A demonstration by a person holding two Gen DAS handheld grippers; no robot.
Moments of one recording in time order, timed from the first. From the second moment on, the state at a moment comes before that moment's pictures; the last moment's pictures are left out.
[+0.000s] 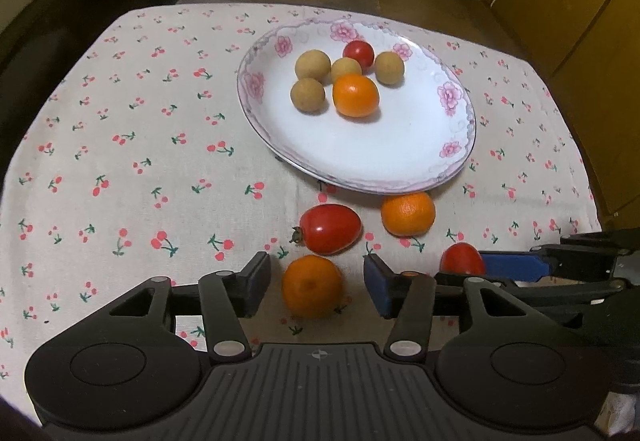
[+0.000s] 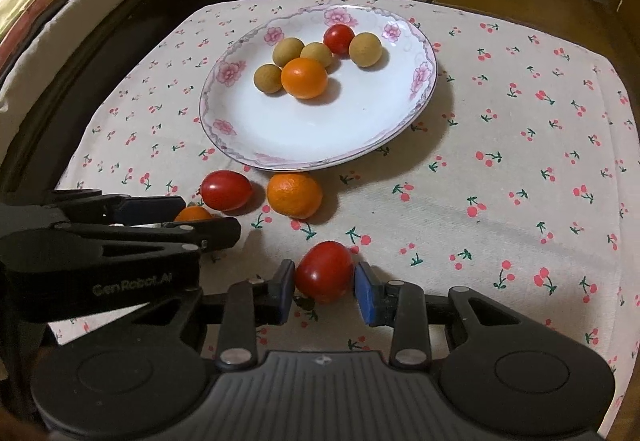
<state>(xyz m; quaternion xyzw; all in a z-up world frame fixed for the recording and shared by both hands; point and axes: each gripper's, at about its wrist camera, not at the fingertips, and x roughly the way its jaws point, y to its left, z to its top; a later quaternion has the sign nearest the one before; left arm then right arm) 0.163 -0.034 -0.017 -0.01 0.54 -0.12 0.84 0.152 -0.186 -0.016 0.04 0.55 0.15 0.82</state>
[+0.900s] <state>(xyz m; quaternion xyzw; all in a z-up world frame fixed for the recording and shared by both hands) 0.163 -0.040 0.021 -0.01 0.50 -0.14 0.85 0.155 -0.188 0.018 0.03 0.51 0.15 0.84</state>
